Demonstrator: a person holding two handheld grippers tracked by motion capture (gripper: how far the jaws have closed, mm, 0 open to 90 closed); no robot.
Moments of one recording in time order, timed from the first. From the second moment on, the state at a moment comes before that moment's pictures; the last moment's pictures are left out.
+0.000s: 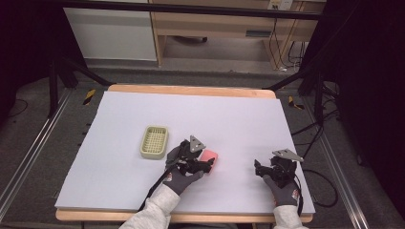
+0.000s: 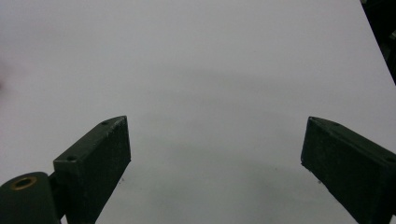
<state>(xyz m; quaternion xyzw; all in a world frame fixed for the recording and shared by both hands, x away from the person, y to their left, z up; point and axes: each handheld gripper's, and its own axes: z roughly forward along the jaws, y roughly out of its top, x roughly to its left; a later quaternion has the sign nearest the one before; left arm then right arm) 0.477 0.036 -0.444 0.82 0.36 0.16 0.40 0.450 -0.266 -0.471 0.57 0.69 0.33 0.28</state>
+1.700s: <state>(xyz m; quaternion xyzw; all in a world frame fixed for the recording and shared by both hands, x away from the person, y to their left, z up) 0.488 0.019 -0.471 0.85 0.37 0.15 0.36 0.450 -0.266 -0.471 0.58 0.69 0.33 0.29</state>
